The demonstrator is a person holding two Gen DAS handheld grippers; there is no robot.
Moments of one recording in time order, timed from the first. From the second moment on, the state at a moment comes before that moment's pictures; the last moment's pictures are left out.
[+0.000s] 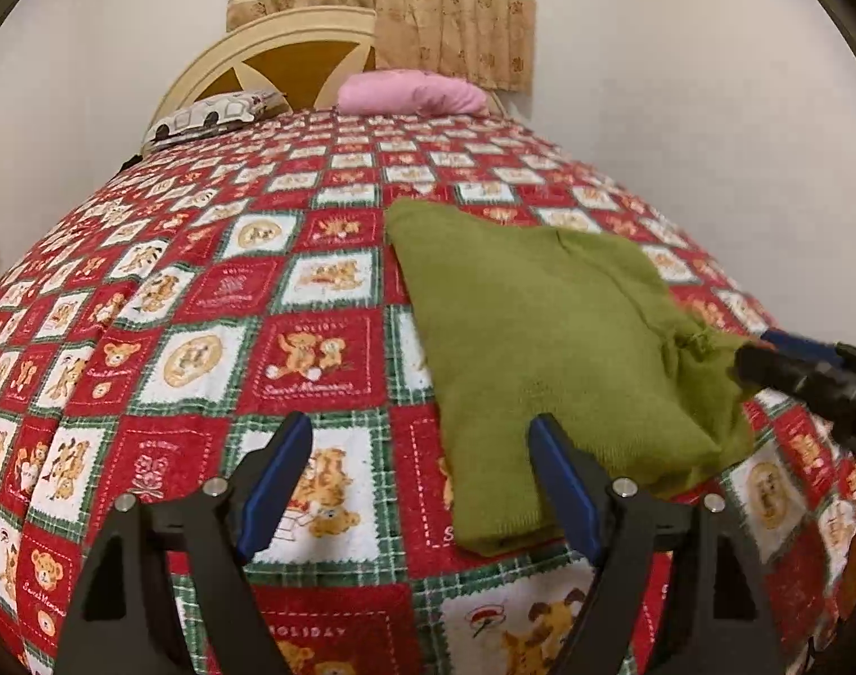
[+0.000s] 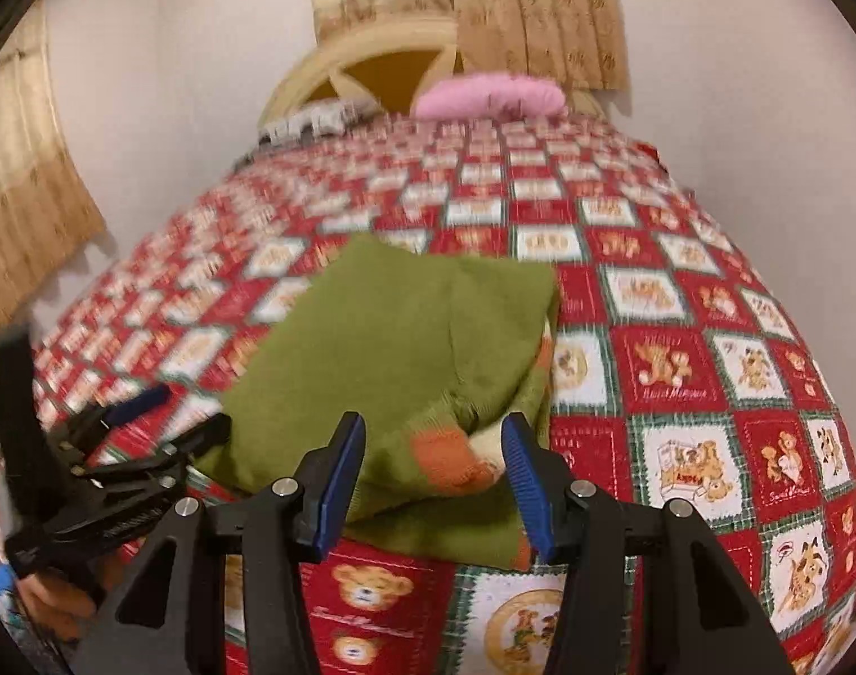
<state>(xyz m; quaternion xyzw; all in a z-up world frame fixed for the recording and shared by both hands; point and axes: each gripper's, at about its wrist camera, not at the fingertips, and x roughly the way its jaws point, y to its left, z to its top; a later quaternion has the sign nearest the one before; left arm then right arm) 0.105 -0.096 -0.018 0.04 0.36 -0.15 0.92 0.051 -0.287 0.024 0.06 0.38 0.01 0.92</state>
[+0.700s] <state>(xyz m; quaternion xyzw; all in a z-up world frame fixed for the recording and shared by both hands) 0.113 -0.066 -0.025 0.01 0.39 -0.20 0.90 0.007 -0.341 -0.045 0.24 0.41 0.01 0.88</state>
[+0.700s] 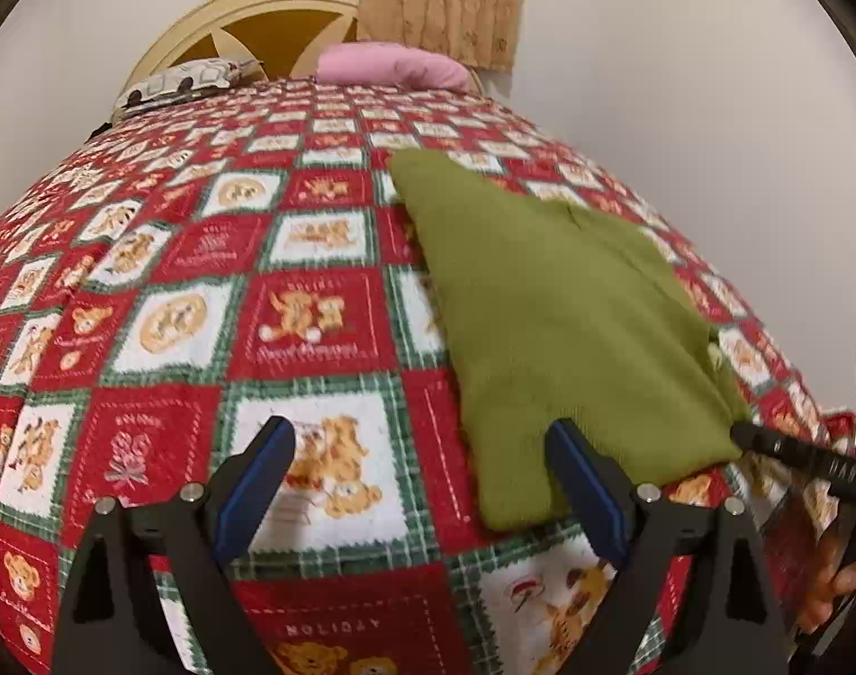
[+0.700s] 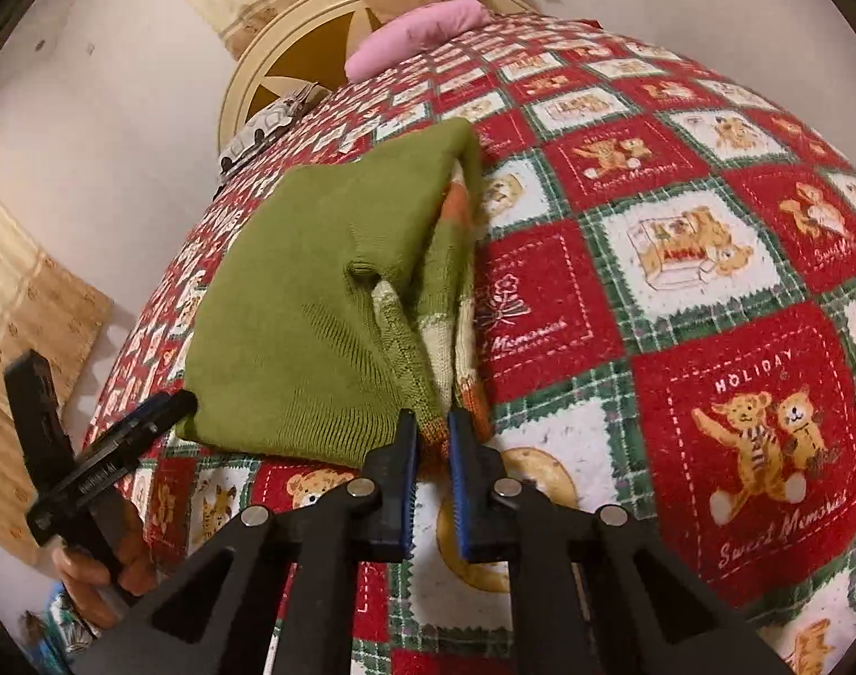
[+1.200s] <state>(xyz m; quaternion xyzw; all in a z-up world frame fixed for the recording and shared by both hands) 0.164 -0.098 -0.019 0.00 0.37 -0.14 0.92 0.071 -0.289 0.007 0.08 0.37 -0.02 0.93</state>
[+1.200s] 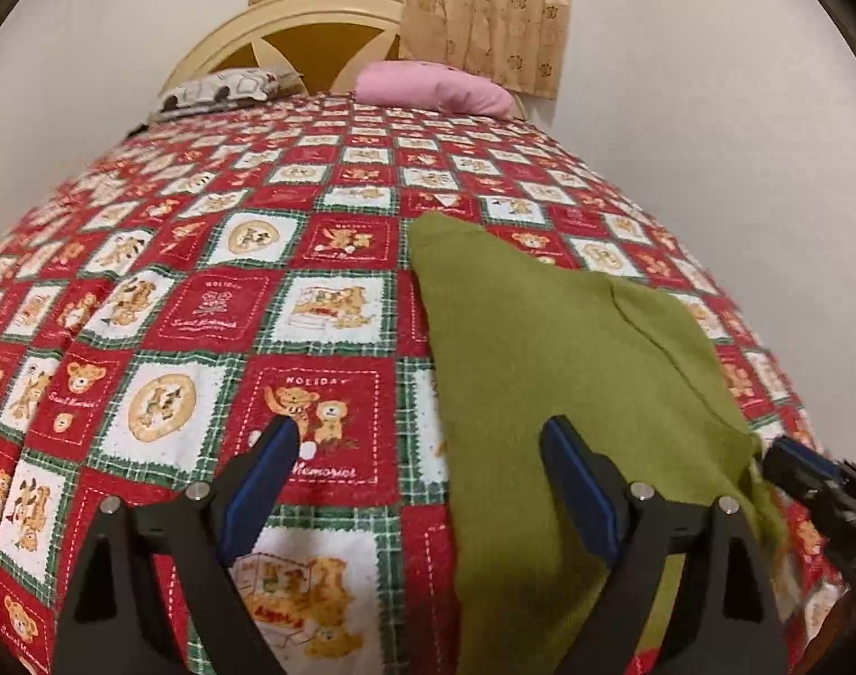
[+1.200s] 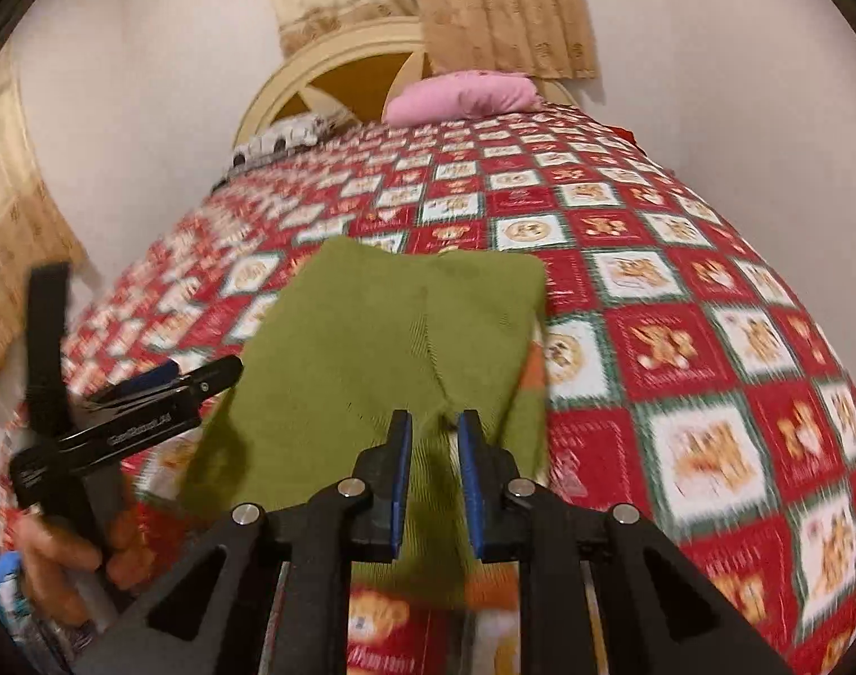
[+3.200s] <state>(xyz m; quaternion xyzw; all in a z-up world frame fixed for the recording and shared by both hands) 0.216 -0.109 -0.023 -0.02 0.40 -0.20 0.89 0.099 -0.374 -0.012 0.22 0.34 -0.05 0.91</state>
